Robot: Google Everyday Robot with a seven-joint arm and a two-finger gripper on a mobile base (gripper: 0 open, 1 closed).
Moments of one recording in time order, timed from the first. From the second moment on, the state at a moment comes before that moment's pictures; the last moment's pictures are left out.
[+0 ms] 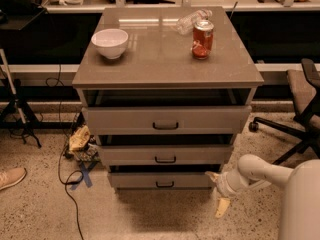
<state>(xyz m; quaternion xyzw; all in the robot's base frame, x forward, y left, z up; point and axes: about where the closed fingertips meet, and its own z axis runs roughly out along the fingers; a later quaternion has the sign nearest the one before) 0.519 -0.221 0.316 -0.69 0.67 0.17 0.20</state>
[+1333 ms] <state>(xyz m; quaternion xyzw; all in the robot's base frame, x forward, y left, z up) 0.563 -0.196 0.233 -0.75 0.62 0.10 0.21</state>
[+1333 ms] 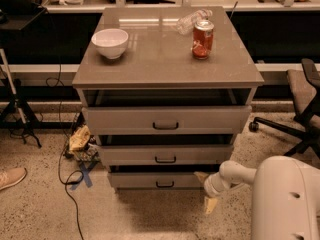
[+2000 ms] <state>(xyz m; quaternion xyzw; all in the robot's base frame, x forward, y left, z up) 0.611 -0.203 0.196 -0.73 0.64 0.05 0.21</state>
